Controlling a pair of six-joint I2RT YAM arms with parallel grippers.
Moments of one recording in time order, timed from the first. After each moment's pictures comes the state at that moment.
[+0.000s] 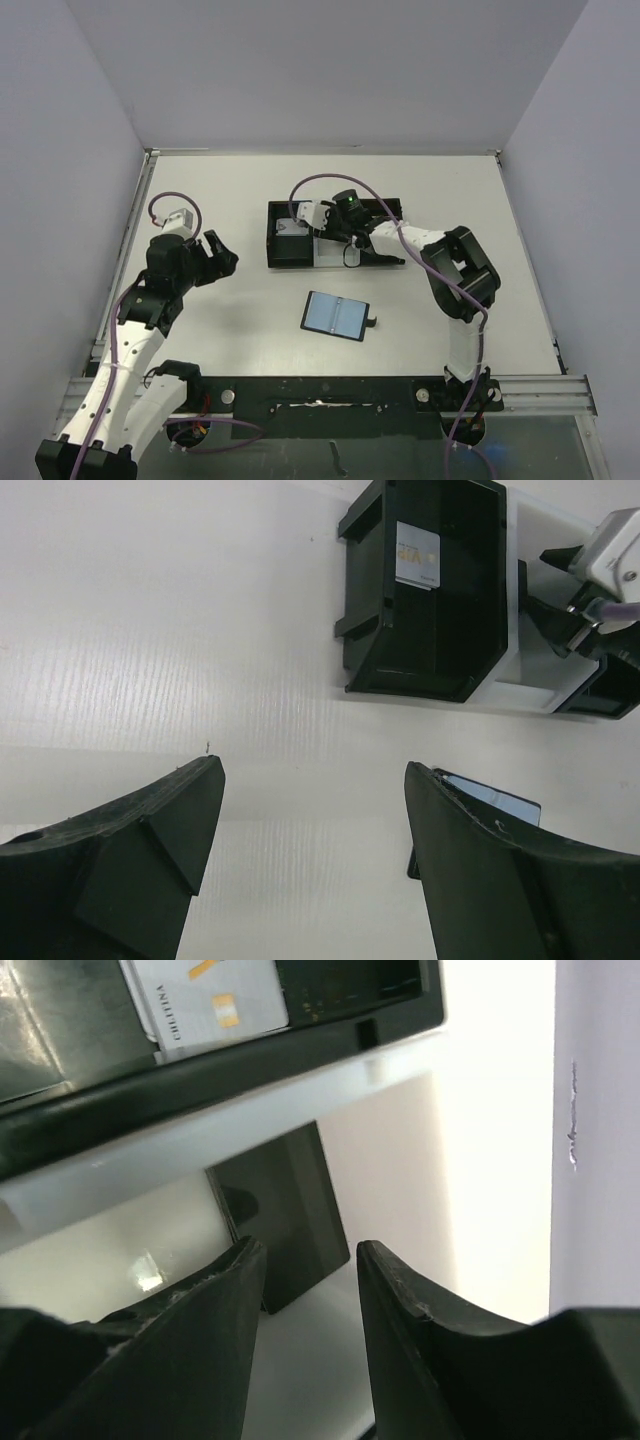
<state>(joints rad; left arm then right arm) -0.19 0.77 0.69 -0.47 0.04 -0.51 0.60 1.98 1.26 0.01 0.01 -0.92</state>
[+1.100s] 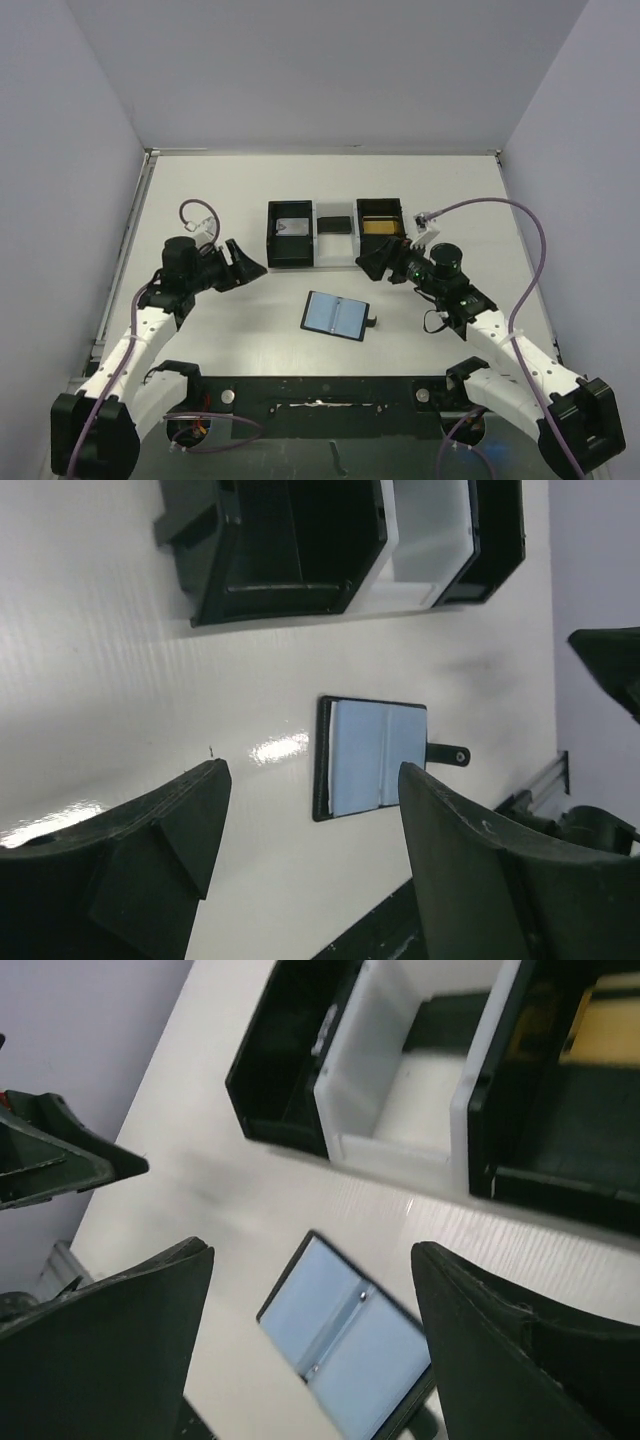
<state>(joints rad) -0.16 0.88 0.54 -0.23 0.46 -0.60 0.43 0.91 0.50 0.16 -0.27 0.52</state>
